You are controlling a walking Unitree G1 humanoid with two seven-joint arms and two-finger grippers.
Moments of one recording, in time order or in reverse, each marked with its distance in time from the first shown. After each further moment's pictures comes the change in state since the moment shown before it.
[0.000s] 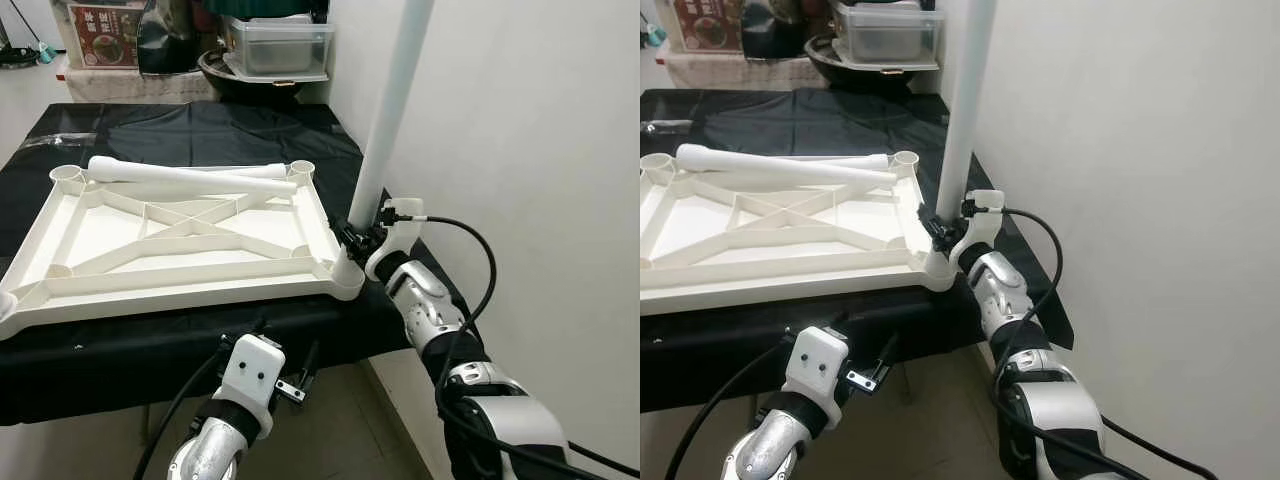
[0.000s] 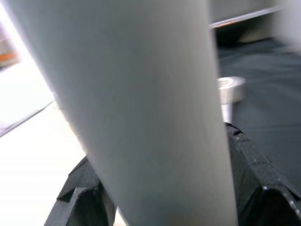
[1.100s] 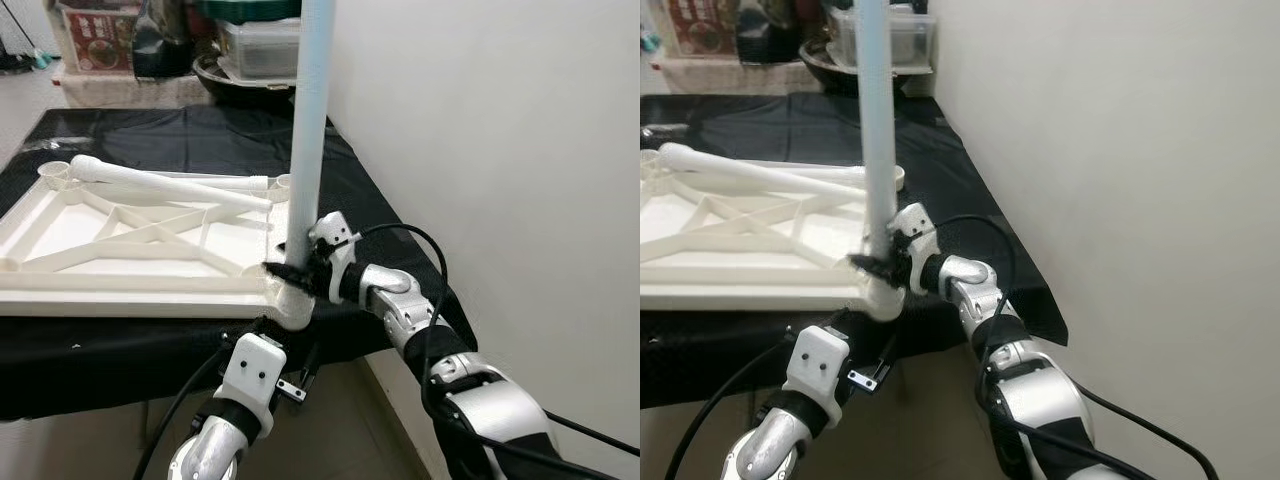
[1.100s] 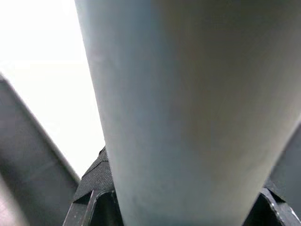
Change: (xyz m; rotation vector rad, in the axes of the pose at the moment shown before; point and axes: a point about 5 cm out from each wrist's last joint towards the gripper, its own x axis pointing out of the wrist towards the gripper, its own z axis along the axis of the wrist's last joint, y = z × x) left arm 0.001 0.001 0.001 0.002 -0.004 0.001; right arm 0.024 0.024 -0.019 -0.194 0.173 -0.034
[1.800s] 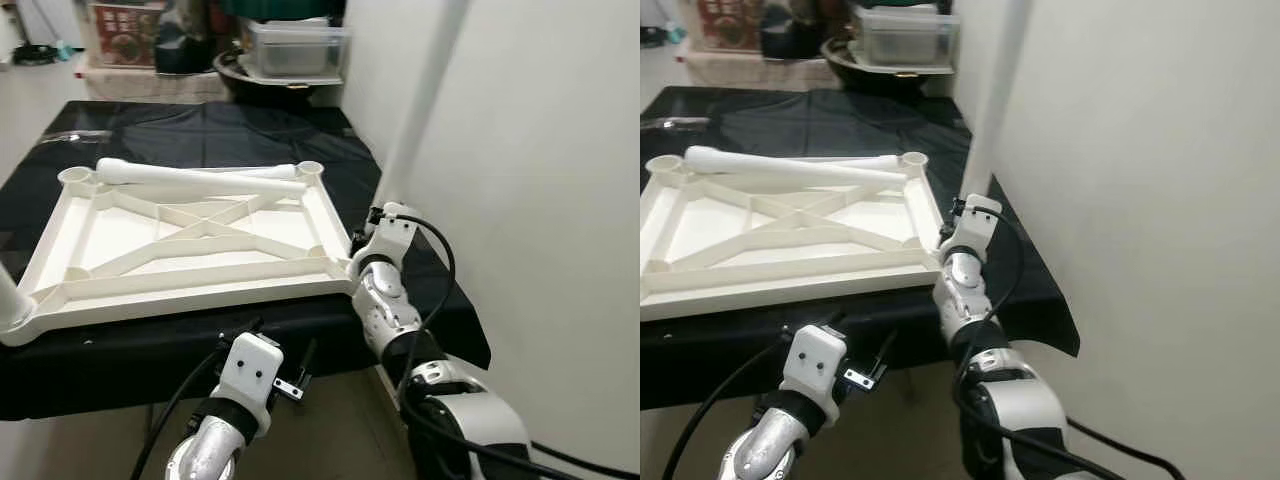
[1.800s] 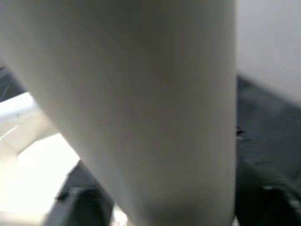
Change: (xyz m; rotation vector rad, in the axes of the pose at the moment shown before) left arm 0.000 -0.001 0.000 0.000 -0.001 -0.003; right arm 0.000 -0.002 -0.010 0.367 -0.103 -0.784
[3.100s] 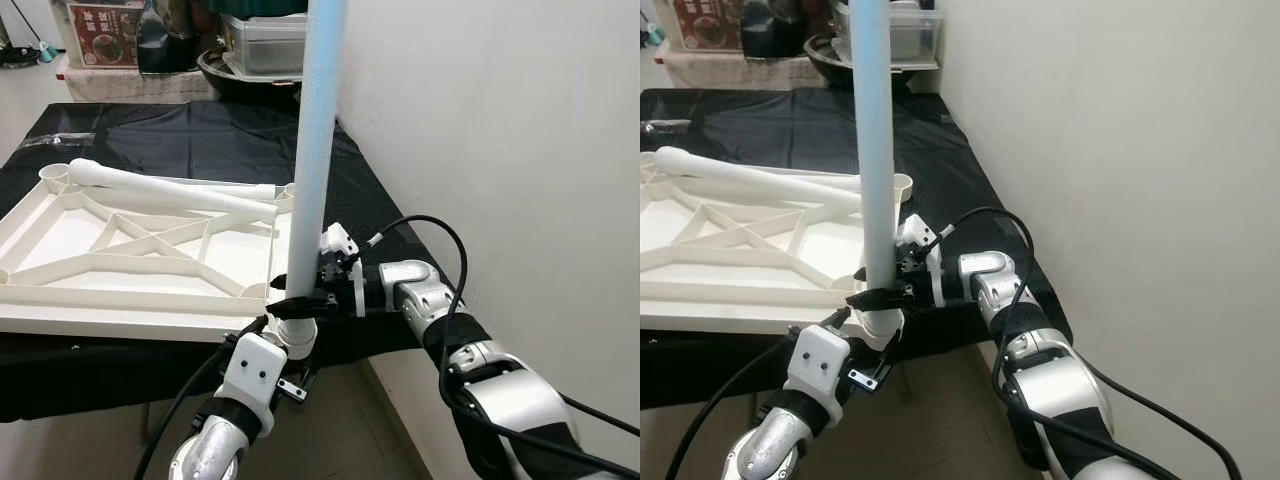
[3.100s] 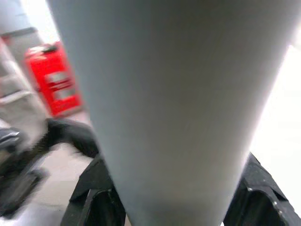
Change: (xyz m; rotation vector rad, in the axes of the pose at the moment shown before) left arm 0.000 0.000 -0.001 -0.001 0.002 0.000; right arm -0.028 0.010 0.010 -0.488 0.310 1.455
